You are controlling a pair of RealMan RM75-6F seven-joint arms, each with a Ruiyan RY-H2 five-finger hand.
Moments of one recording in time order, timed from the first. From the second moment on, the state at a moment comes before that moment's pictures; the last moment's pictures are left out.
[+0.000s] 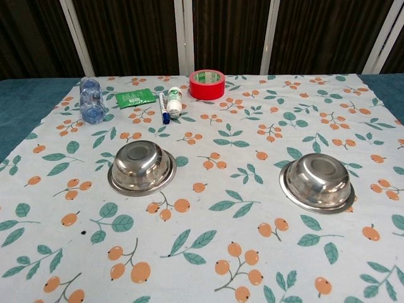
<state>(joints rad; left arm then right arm) 0.00 -1.01 0.02 -1.83 1.59 1.57 0.14 0.08 -1.19 0.06 -1.57 -1.59 1.55 -0.02</state>
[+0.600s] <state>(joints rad) 0.00 -1.02 0.02 -1.80 1.63 1.59 0.11 0.07 -1.16 0.04 -1.62 -1.60 1.54 0.03</state>
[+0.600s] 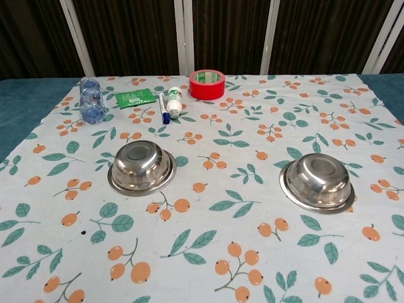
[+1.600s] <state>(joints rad) 0.03 -0.98 0.02 -1.81 1.61 1.62 0.03 0.28 -1.24 0.10 -1.92 -1.39 1.20 -0.46</state>
